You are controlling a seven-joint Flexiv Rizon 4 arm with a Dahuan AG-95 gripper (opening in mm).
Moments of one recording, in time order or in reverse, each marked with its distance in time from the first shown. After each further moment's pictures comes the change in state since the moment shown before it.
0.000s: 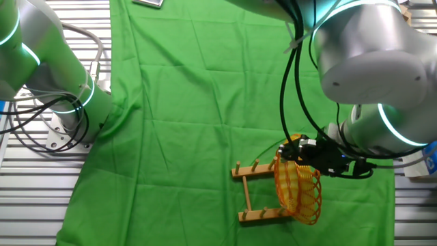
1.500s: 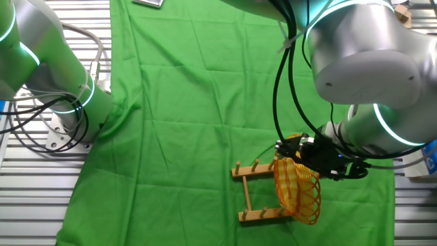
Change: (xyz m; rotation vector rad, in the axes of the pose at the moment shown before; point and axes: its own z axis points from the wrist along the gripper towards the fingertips) arm 0.001 0.002 -0.001 0.013 -0.002 0.110
